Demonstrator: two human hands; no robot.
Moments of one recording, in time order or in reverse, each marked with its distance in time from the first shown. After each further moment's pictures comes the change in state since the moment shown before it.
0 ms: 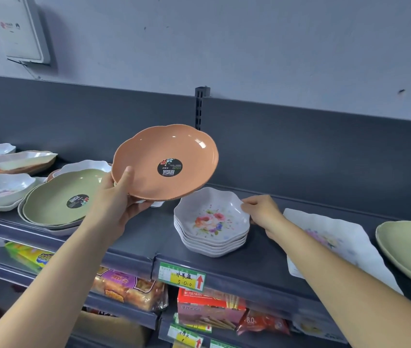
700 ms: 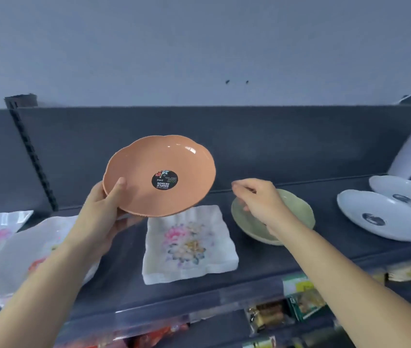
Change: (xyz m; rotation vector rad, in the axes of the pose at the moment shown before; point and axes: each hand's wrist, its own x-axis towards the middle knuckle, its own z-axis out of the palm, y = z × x) left_hand -0.056 -0.060 0.233 0.094 -0.505 -0.034; right_hand -0.082 0.075 -0.239 0.089 0.393 -0.151
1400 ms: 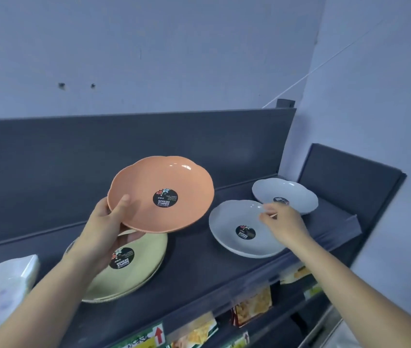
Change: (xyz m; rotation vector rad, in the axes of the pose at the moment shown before) left_hand 0.019 -0.070 0.327 -0.032 -0.235 -0.120; right_hand 0.038 0.185 -0.326 -0.469 0.304 0.247
